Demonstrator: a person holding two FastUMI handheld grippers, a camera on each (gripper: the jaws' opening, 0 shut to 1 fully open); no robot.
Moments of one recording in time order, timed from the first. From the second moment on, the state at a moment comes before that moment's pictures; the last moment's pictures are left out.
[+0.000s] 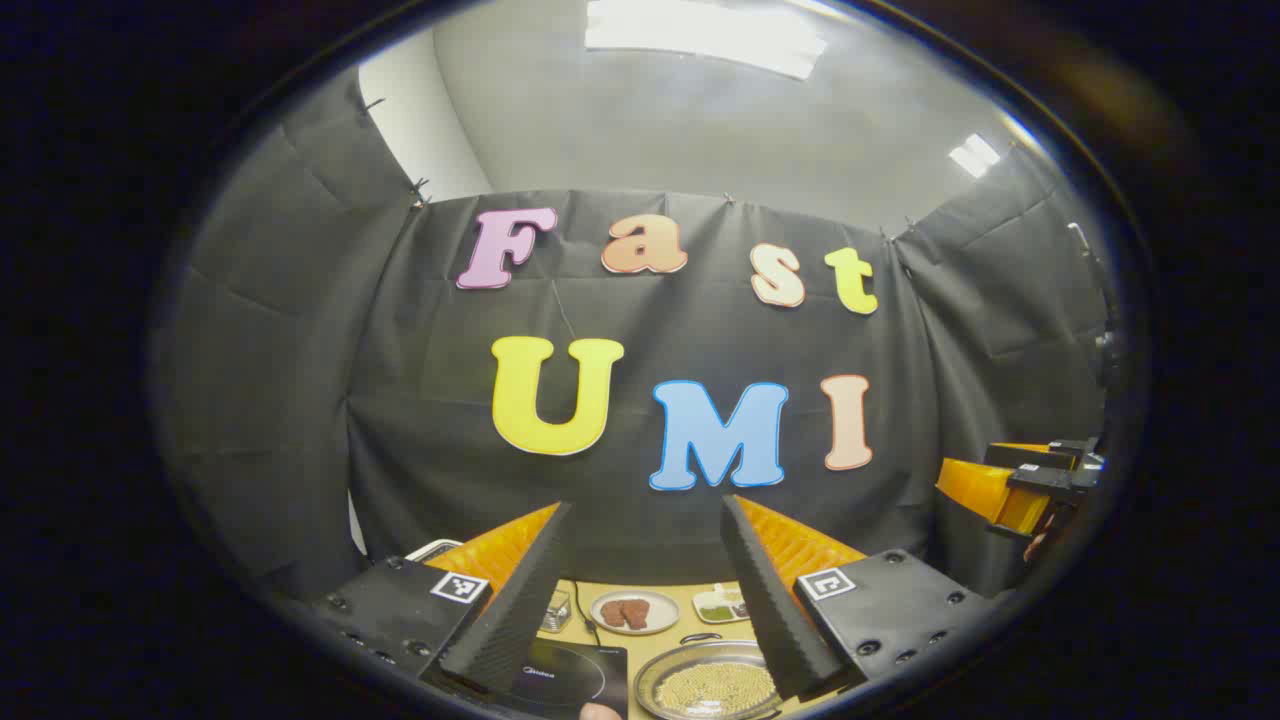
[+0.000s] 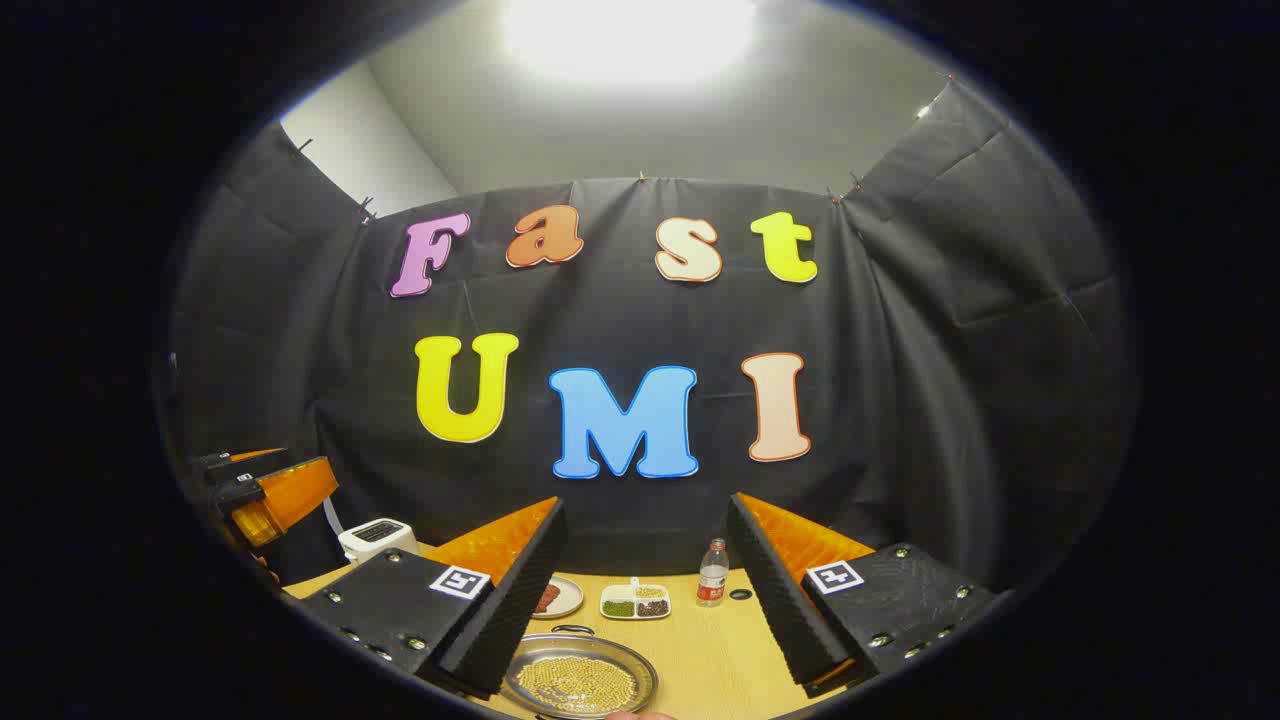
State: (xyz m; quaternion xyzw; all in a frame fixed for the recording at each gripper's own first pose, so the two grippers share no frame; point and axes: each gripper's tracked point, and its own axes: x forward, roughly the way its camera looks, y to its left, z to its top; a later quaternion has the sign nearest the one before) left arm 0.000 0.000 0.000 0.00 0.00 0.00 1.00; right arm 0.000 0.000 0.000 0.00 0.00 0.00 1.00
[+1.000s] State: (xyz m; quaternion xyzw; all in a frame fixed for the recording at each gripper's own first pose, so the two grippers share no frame) left arm 0.008 -0.010 -0.008 0.01 0.02 -0.02 1.00; right arm 0.015 0.009 -0.034 0.02 0.05 0.01 1.00
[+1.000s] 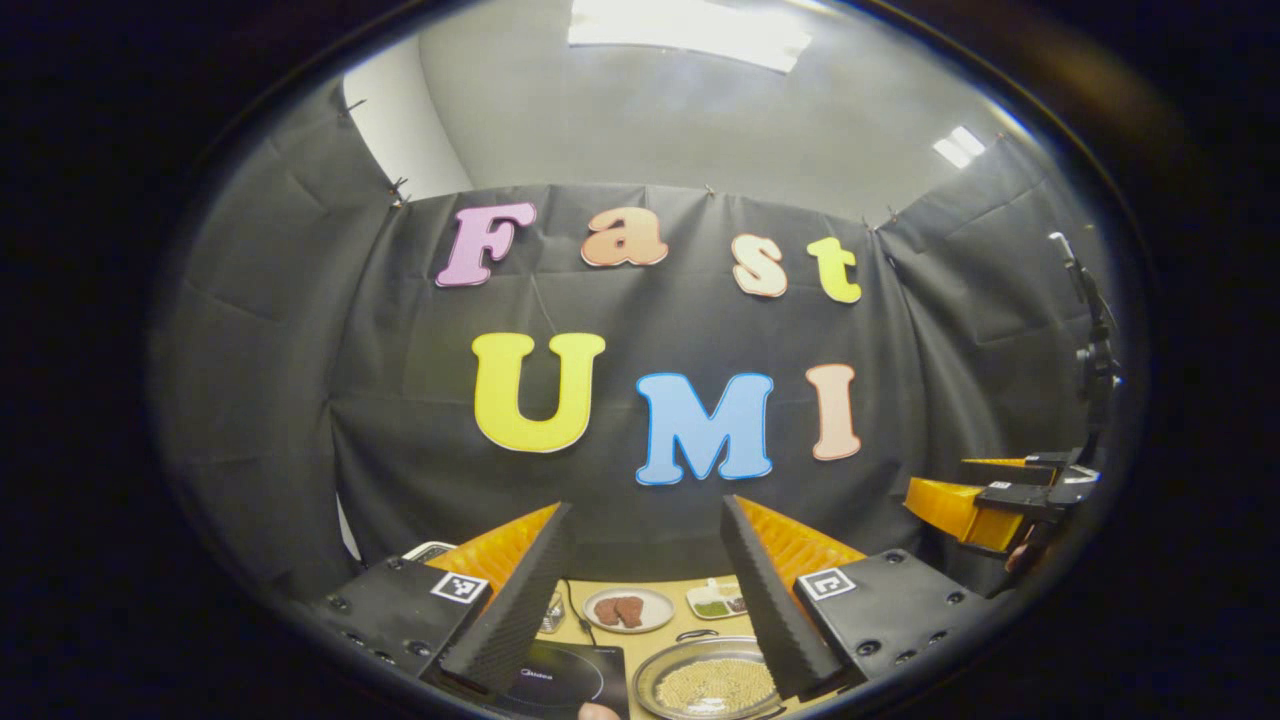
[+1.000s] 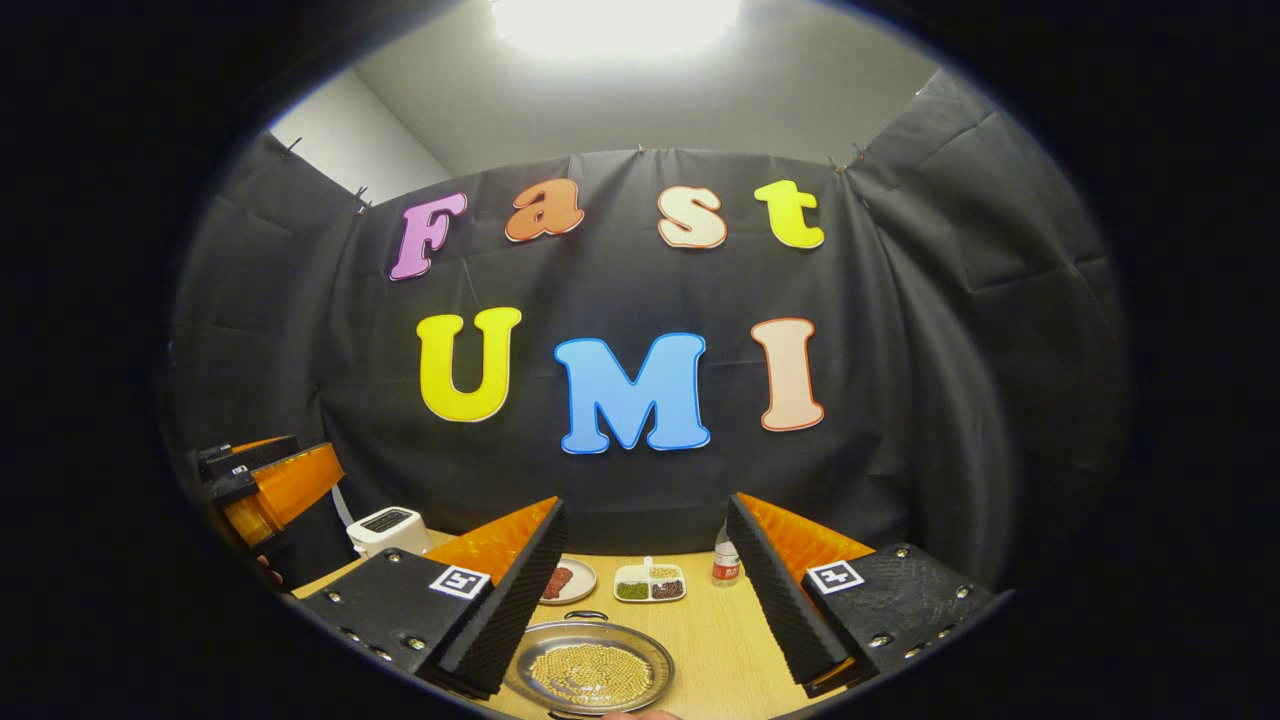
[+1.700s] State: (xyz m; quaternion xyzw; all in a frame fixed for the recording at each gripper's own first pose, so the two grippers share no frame) left arm 0.009 0.004 -0.034 0.01 0.05 -0.01 1.00; right arm 0.010 0.015 -0.114 0.04 0.15 0.02 0.99
